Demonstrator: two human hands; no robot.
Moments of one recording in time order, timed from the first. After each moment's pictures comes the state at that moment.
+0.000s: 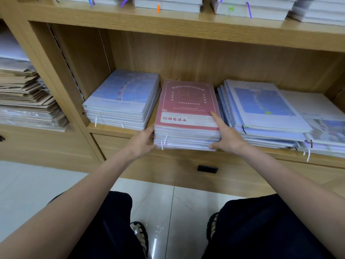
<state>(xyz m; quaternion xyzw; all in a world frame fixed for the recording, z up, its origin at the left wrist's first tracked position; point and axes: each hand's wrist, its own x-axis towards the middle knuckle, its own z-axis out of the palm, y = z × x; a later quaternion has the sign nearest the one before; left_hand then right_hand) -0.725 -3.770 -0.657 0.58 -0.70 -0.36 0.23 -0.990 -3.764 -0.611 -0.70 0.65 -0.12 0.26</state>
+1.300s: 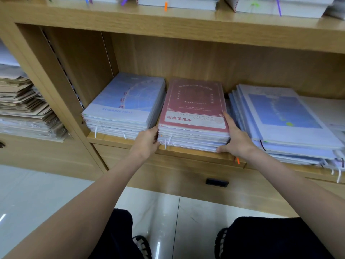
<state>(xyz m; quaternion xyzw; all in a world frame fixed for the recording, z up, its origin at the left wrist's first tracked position) -0.725 -3.822 -0.669 0.62 -0.68 -0.28 0.27 -0.986 -3.807 -0.617 -0.66 0.67 -0.18 0.29</state>
